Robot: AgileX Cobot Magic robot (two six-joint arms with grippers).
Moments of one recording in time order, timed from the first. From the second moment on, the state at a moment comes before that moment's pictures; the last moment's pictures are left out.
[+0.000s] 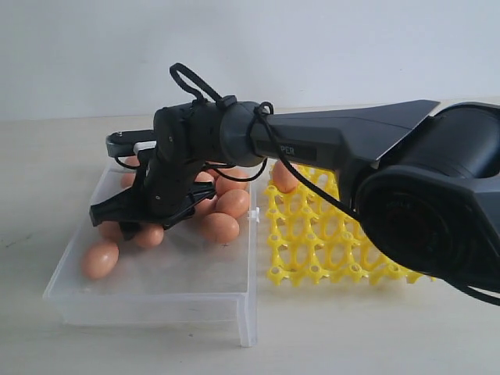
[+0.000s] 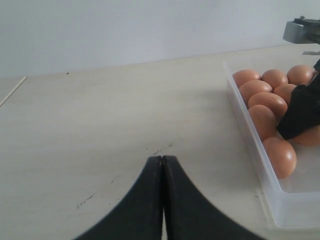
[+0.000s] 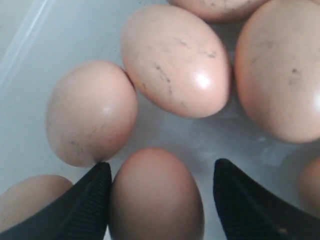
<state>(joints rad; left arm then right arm) -0.01 0.01 0.00 0.11 0.33 -0.03 0.79 2.46 -1.98 0.21 0.74 0.17</state>
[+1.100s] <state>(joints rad) -0.01 0.01 0.00 0.11 0.33 -0.03 0.83 2.21 -1.84 0.08 0.64 0.03</state>
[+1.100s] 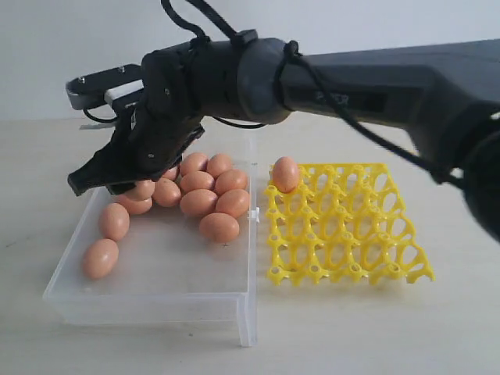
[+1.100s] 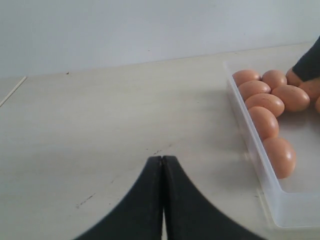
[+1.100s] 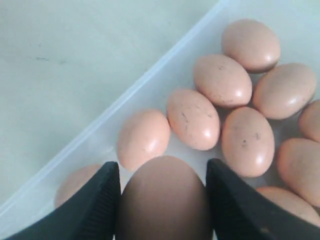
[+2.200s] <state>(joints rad) -0.01 0.01 0.00 0.11 0.33 -0.03 0.36 1.88 -1.06 0.01 -0.04 0.27</state>
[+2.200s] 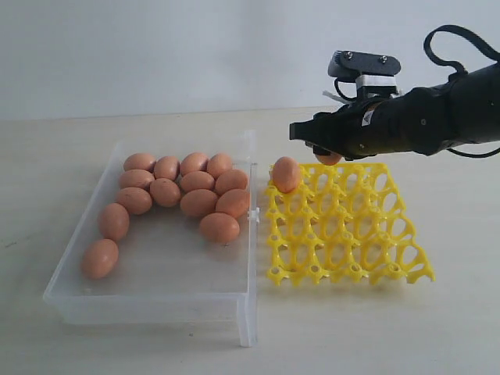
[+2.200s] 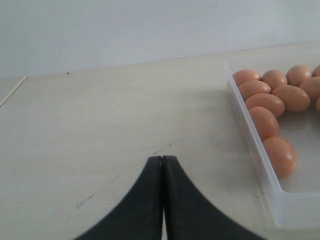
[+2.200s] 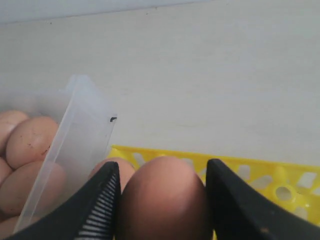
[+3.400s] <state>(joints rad) -0.01 0.01 0.00 0.11 0.33 -0.03 0.36 2.03 -1.12 -0.05 -0.12 0.27</state>
